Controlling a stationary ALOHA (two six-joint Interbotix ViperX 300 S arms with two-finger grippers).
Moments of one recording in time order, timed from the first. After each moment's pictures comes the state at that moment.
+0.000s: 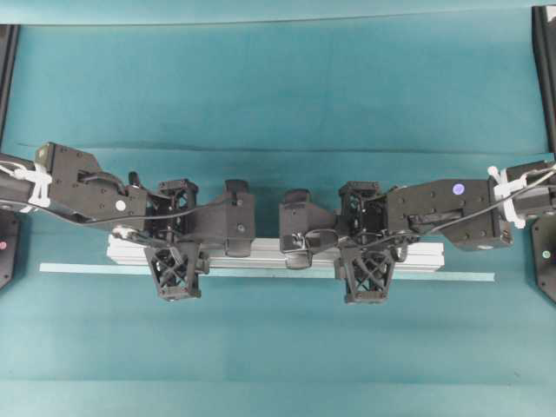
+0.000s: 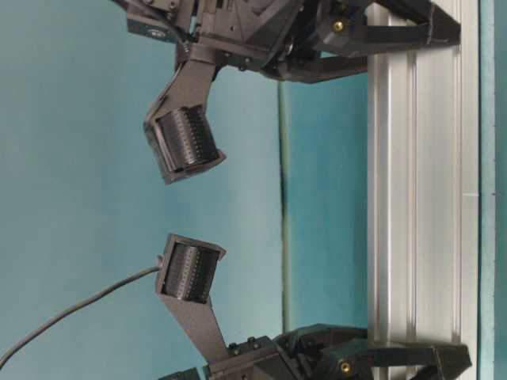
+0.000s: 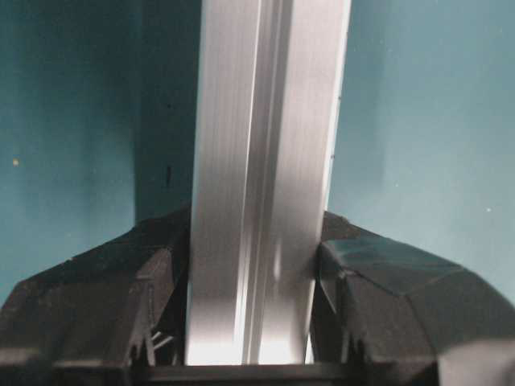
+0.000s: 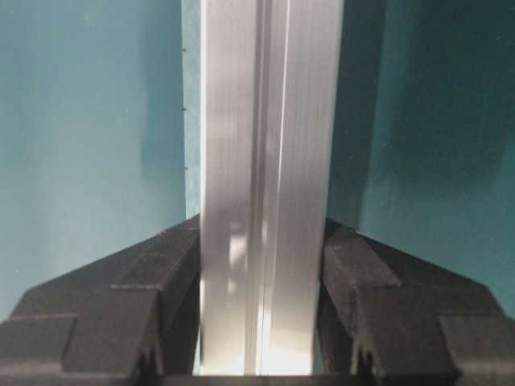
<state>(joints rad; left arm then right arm) 0.00 0.10 0.63 0.03 0.50 -0.09 0.01 0.13 0.54 0.04 0.64 -0.04</state>
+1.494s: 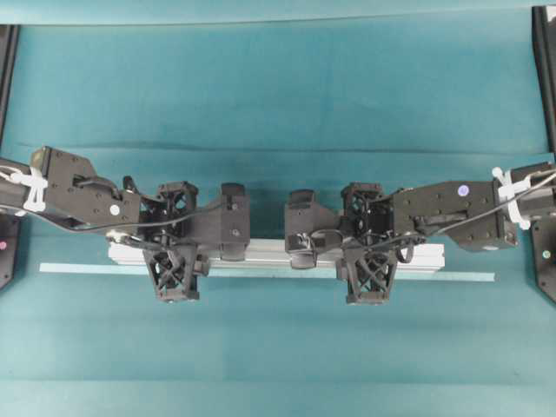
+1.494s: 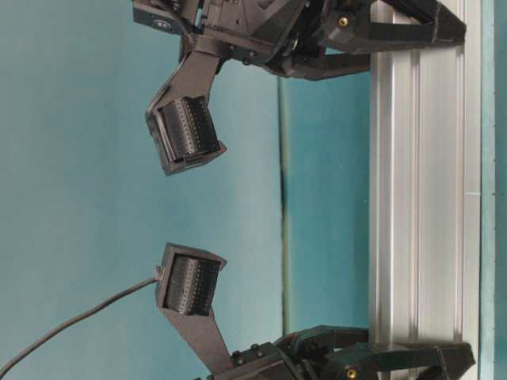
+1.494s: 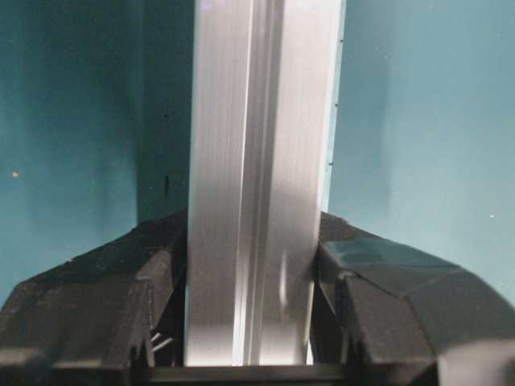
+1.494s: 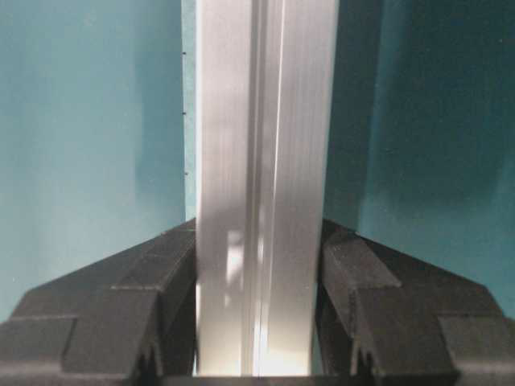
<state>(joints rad) -0.01 0.09 0.67 0.04 0.41 -0.09 0.01 0.13 0.57 0.05 0.58 -0.04</state>
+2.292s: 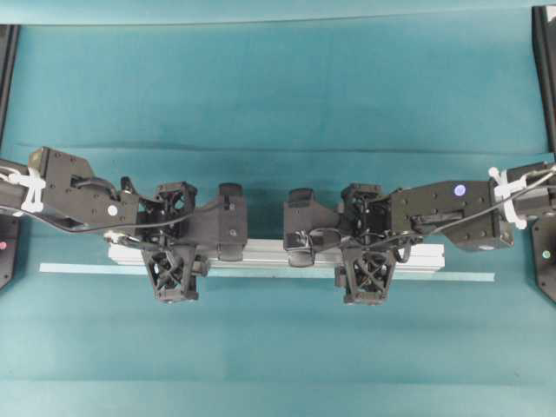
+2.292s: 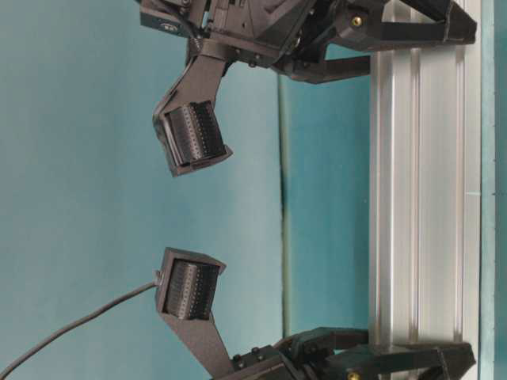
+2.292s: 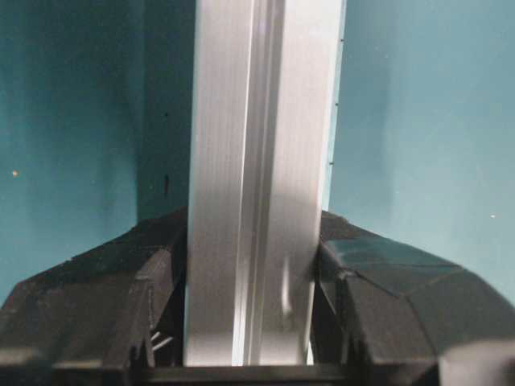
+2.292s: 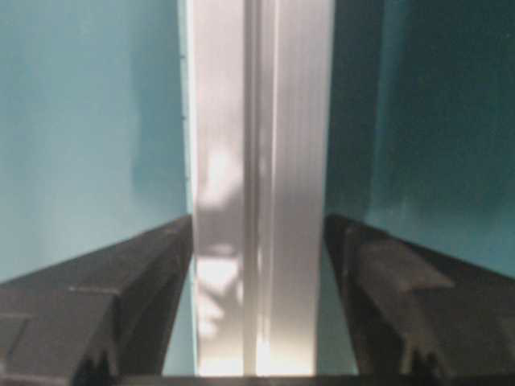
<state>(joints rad) -0.01 0.09 0.68 0.04 0.40 -0.10 0.00 0.14 0.57 0.07 0.57 -0.03</state>
